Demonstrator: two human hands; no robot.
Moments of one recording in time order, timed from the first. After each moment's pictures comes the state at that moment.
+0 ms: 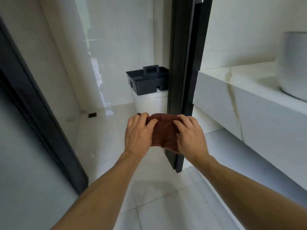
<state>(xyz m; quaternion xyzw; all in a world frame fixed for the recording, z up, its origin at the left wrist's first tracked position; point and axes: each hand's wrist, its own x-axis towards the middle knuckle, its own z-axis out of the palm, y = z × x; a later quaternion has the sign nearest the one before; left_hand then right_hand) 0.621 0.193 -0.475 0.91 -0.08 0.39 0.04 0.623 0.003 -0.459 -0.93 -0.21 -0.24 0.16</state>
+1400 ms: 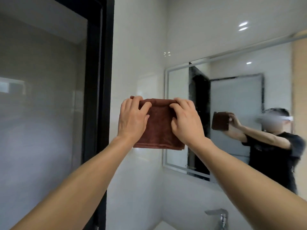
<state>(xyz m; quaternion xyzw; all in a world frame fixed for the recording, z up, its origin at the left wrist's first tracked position) 0.672 -0.042 0.400 0.68 -0.29 0.66 0.16 0.592 -0.218 0.403 -0.79 -0.07 -0.61 -0.01</state>
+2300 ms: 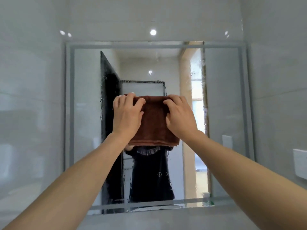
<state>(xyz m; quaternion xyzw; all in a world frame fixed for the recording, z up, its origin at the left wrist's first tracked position) 0.853 -0.370 0.438 0.53 -0.49 0.58 0.36 0.677 -0.446 0.436 -0.76 0.23 -0.56 -0.22</state>
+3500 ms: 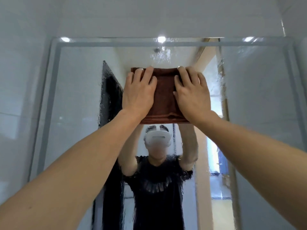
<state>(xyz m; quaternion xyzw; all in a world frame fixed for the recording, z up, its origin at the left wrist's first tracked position) 0.917 -0.513 0.569 0.45 -0.39 0.76 0.27 0.749 -0.591 0.559 -0.62 0.27 -0.57 -0.47</state>
